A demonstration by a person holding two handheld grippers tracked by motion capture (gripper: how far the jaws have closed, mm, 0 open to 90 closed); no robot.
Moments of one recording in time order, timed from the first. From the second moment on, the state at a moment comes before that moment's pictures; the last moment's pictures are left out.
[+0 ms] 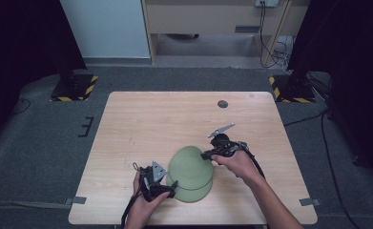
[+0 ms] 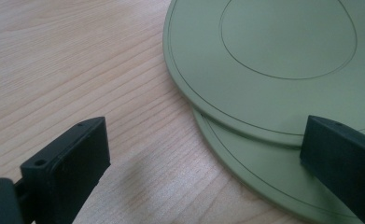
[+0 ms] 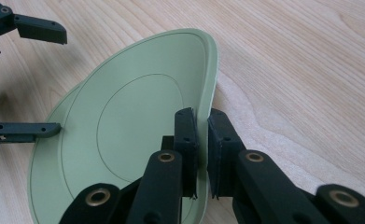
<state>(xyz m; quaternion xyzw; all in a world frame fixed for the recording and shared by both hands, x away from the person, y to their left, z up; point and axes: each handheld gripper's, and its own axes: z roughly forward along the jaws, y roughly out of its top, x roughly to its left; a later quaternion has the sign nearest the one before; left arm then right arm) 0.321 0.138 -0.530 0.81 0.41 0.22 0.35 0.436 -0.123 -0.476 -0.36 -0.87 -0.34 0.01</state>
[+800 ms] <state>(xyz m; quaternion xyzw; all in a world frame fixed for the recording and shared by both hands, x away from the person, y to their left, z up) 0.315 0.135 -0.528 0.82 0.40 0.22 0.35 0.443 -0.137 -0.473 -0.39 -0.86 -0.34 -0.01</state>
